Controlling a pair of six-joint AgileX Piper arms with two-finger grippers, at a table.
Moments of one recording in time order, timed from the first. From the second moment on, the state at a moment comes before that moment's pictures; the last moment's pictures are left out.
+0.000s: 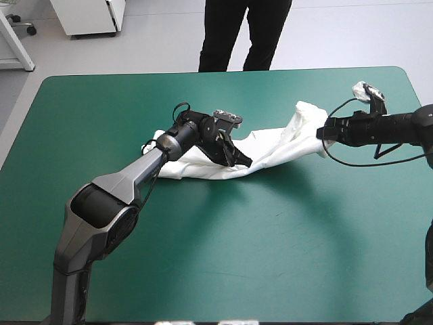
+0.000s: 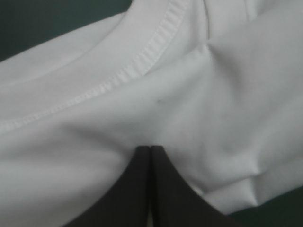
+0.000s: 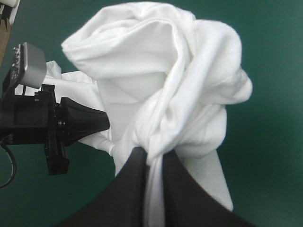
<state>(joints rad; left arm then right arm) -0.58 2.15 -1.82 -0.22 0.92 0.08 -0.22 1.68 -1.32 0.98 1.07 -0.67</state>
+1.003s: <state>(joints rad) -0.58 1.64 -2.13 0.15 1.25 -0.02 0.08 1.71 -1.63 0.97 1.10 -0.63</state>
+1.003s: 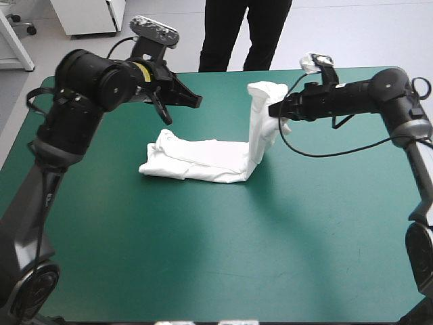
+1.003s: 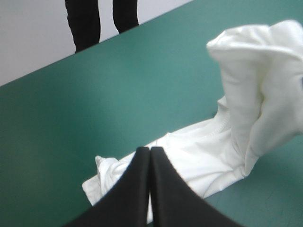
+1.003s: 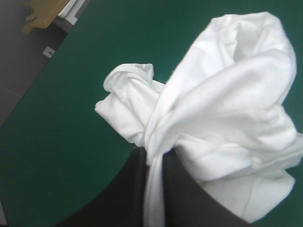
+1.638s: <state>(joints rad) -0.58 1.52 -2.13 0.17 1.25 -0.03 0.47 2.13 -1.98 0.98 1.00 -0.56</state>
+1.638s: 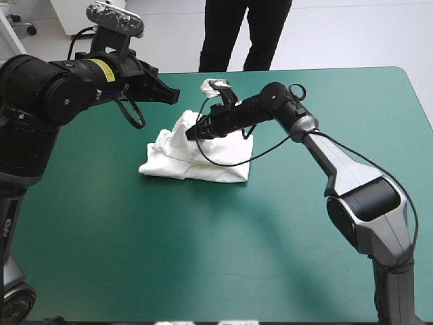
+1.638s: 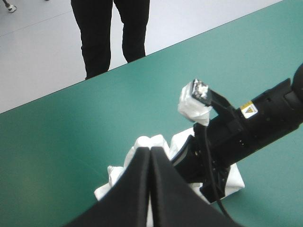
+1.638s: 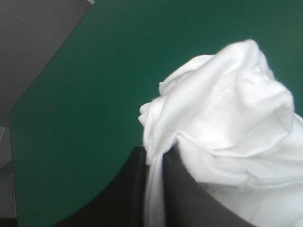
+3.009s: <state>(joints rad) -0.58 1.47 -2.13 0.22 1.25 -0.02 0.15 1.90 -1.57 0.86 1.06 -0.49</state>
